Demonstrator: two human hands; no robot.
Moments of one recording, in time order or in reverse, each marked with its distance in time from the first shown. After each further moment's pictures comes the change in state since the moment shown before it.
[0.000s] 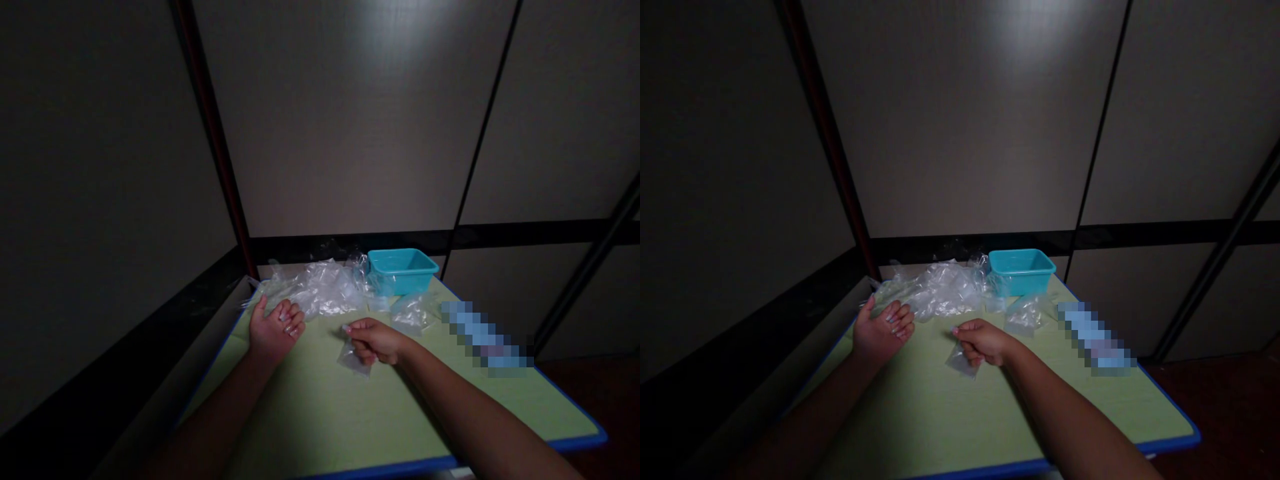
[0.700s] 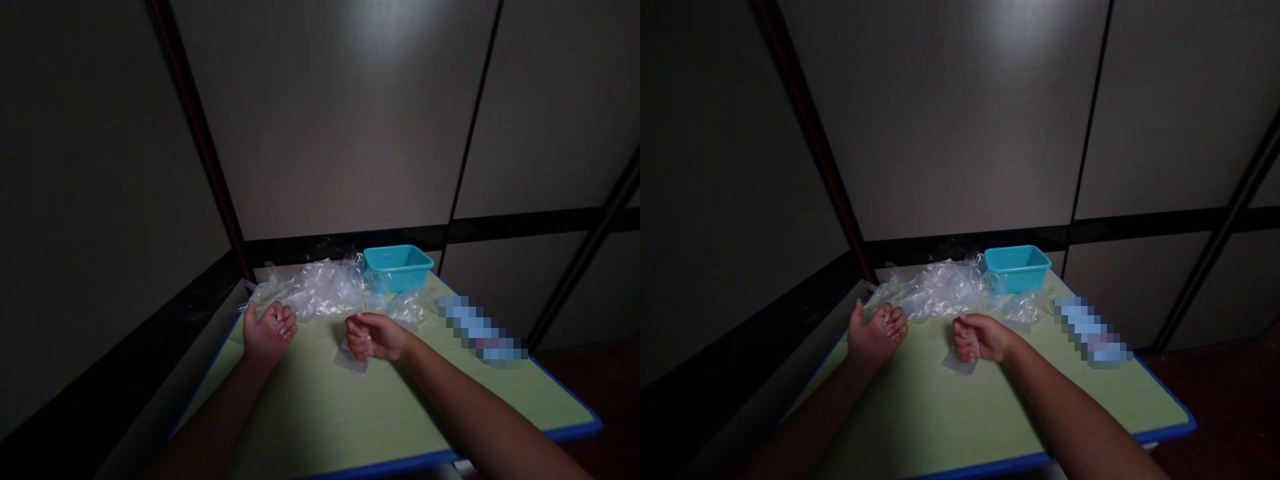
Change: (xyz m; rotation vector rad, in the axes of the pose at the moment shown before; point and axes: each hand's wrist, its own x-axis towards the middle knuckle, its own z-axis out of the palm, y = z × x) left_hand 0.000 0.000 -0.008 0.087 0.084 0.098; right_hand -0.005 -0.009 -0.003 0.194 -0.290 -0.070
